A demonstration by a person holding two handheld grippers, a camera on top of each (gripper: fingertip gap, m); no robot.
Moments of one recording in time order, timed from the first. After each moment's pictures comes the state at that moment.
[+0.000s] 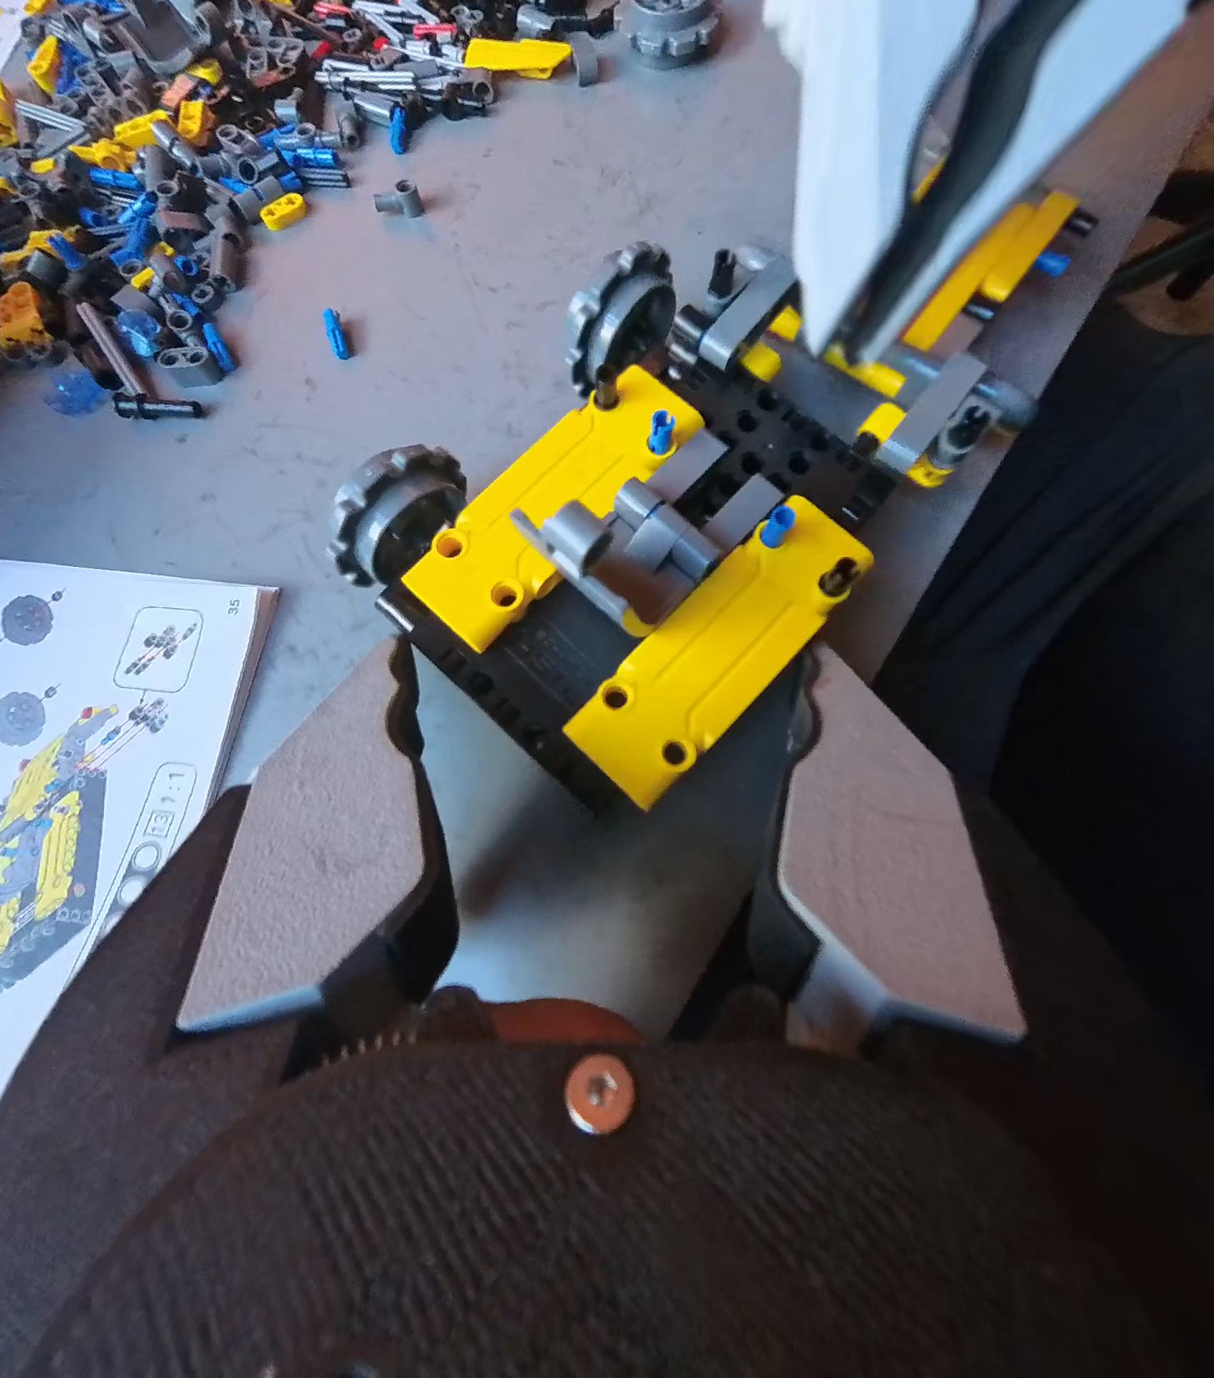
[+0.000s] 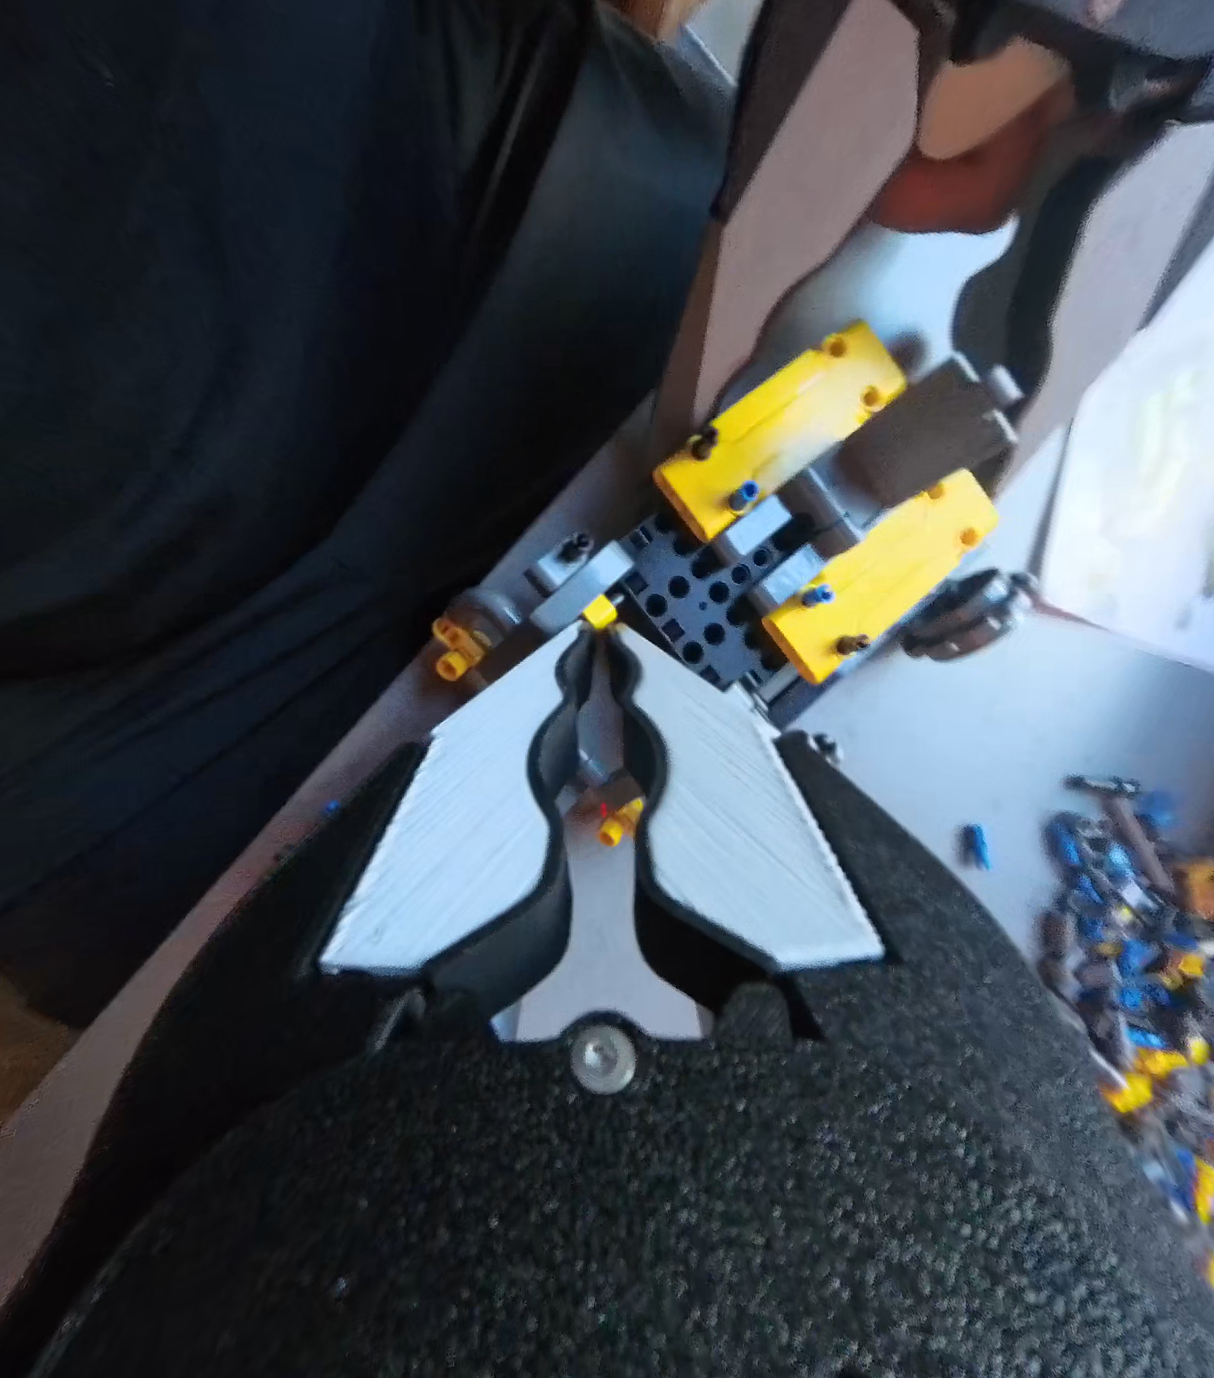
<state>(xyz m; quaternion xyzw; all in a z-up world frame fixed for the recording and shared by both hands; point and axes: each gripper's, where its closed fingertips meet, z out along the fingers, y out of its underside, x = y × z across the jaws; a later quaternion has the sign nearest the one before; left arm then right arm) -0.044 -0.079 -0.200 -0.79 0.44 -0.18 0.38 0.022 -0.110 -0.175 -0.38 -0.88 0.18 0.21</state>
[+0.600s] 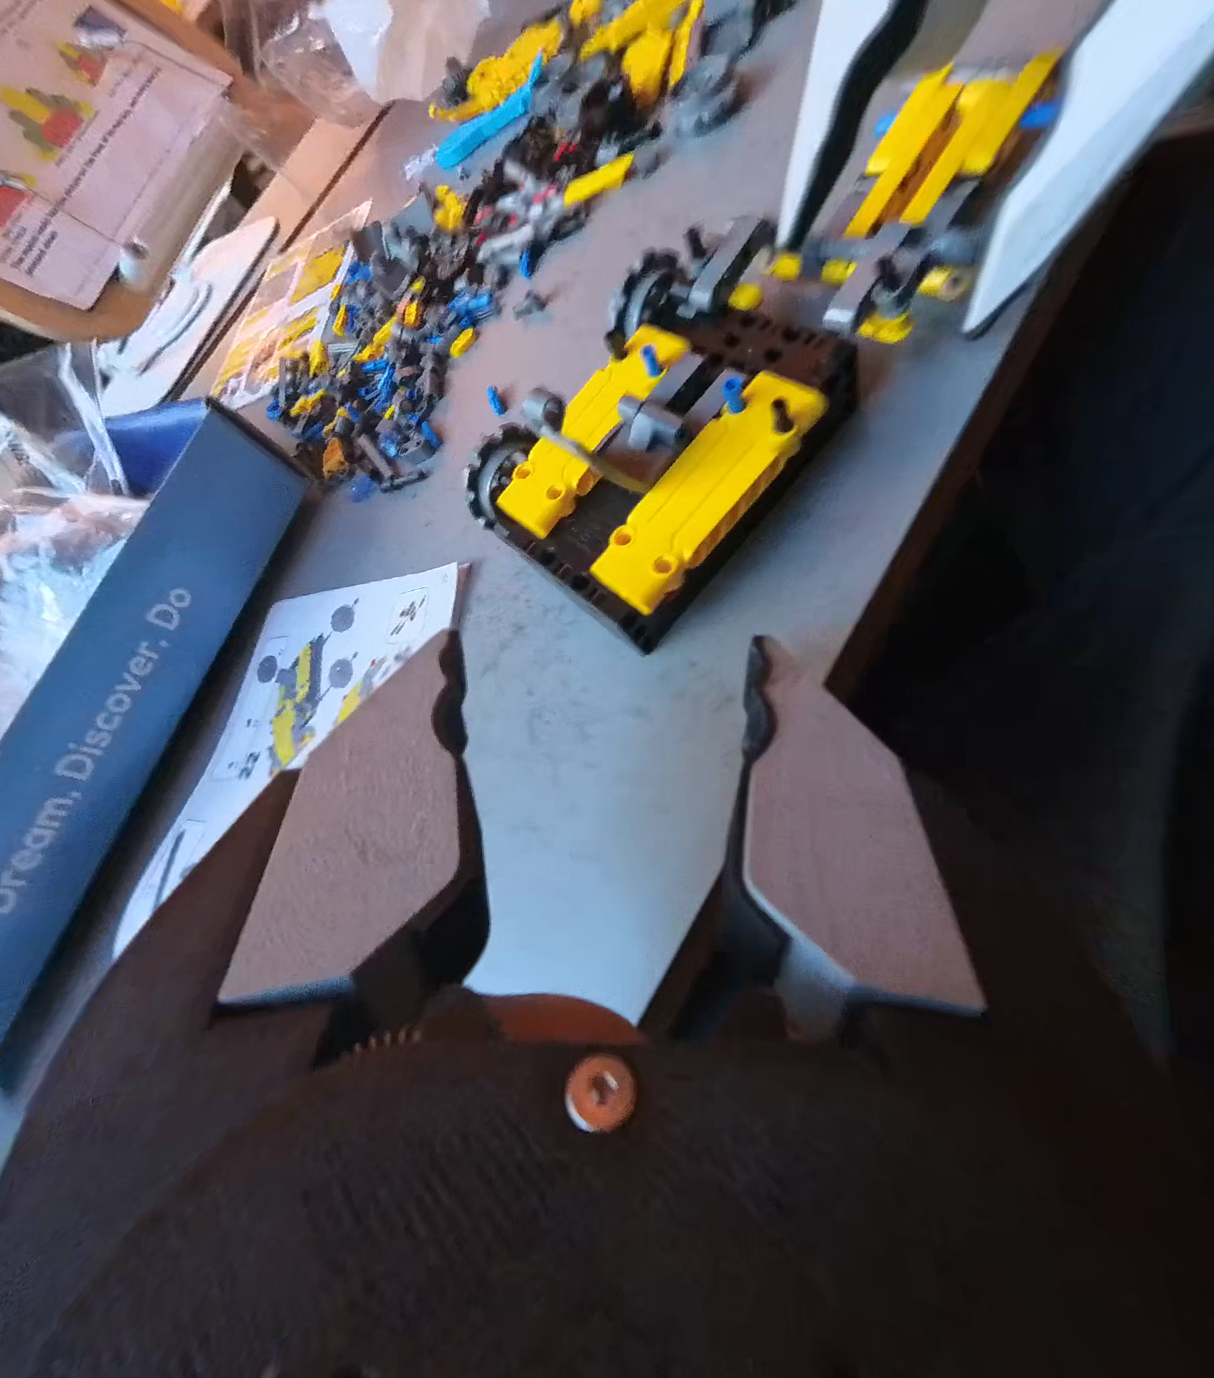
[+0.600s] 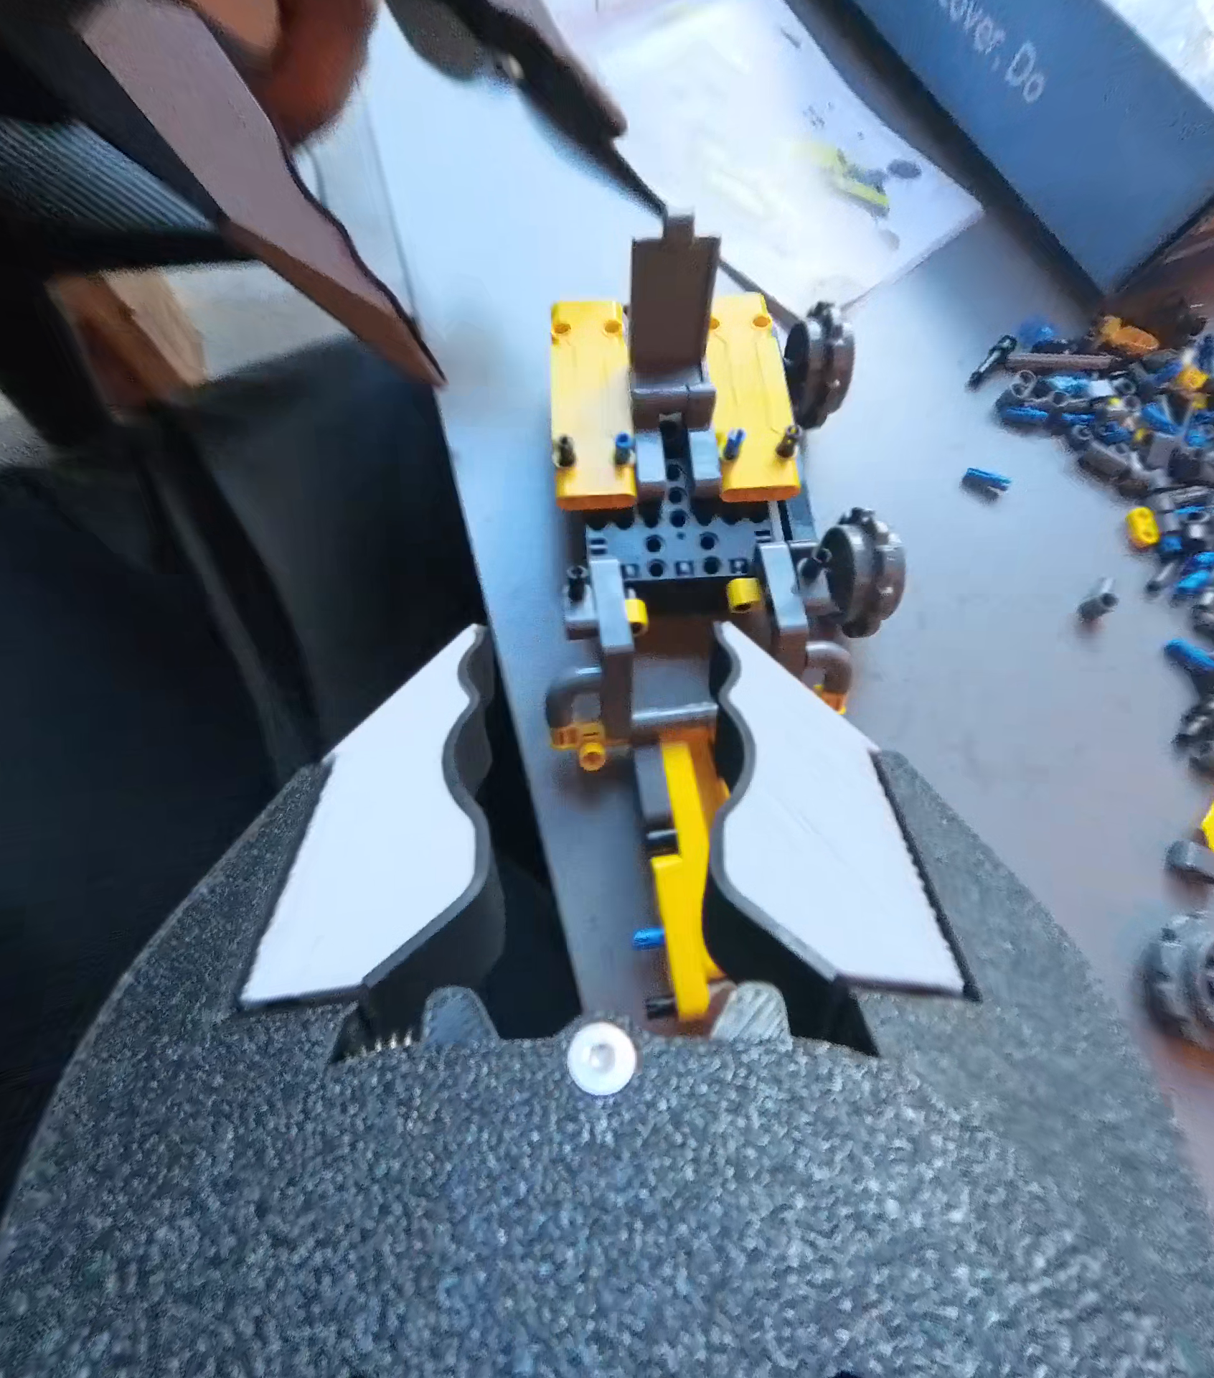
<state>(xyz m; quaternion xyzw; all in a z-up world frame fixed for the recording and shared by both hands) -0.094 -0.094 -0.168 -0.71 0.50 -0.04 0.50 0.022 -0.113 -0.172 -0.71 -0.56 0.20 0.37</state>
